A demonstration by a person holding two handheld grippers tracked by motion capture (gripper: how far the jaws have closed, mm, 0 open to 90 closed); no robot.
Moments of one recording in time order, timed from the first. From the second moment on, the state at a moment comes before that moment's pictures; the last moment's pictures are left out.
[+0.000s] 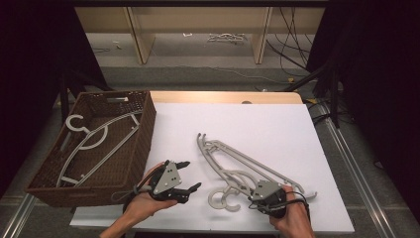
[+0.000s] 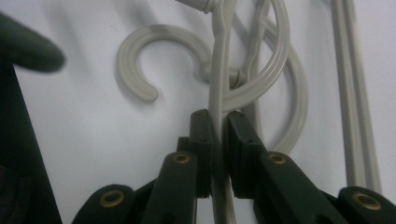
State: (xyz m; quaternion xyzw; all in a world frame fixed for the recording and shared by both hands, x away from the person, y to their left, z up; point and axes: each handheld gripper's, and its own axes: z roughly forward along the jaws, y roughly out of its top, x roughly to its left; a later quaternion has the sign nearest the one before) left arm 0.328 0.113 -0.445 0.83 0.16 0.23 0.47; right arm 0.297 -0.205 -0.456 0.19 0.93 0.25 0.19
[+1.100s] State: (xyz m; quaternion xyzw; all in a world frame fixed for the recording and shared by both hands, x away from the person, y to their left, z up) left arm 0.347 0.089 -0.445 0.87 0.08 0.26 0.42; right arm 0.280 -0.202 -0.427 0.13 0.91 0.32 0.21
